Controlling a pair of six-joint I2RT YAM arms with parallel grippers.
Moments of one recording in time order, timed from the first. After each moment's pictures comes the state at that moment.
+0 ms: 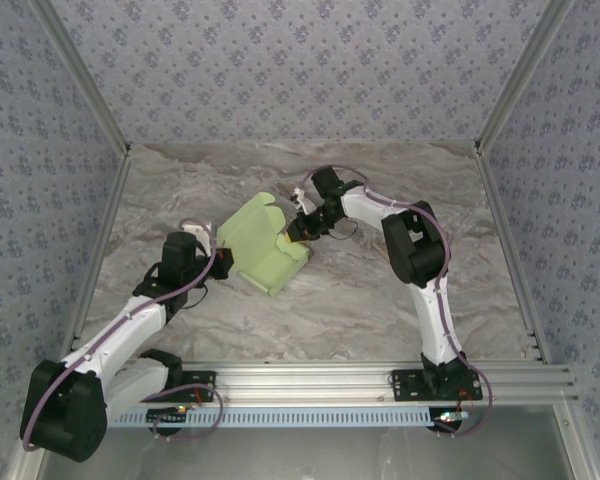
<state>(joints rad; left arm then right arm) -0.34 0.98 0.47 -0.08 0.20 -0.43 0.50 2.24 1.67 -0.63 -0.77 0.12</state>
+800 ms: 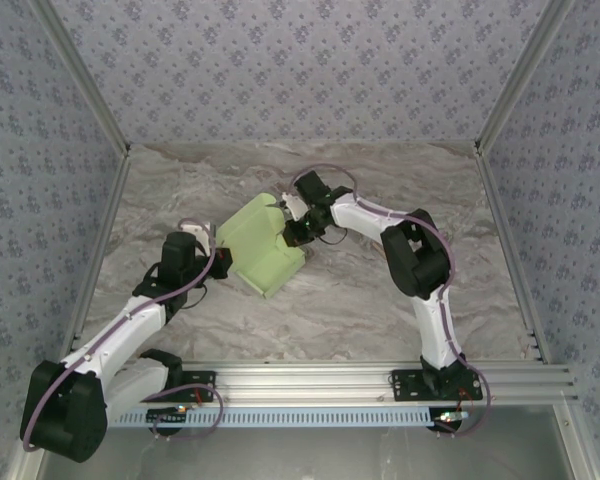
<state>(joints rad) -0.33 0.98 0.47 -0.08 0.18 -0.43 0.63 2.13 1.60 -0.59 -0.39 0.11</state>
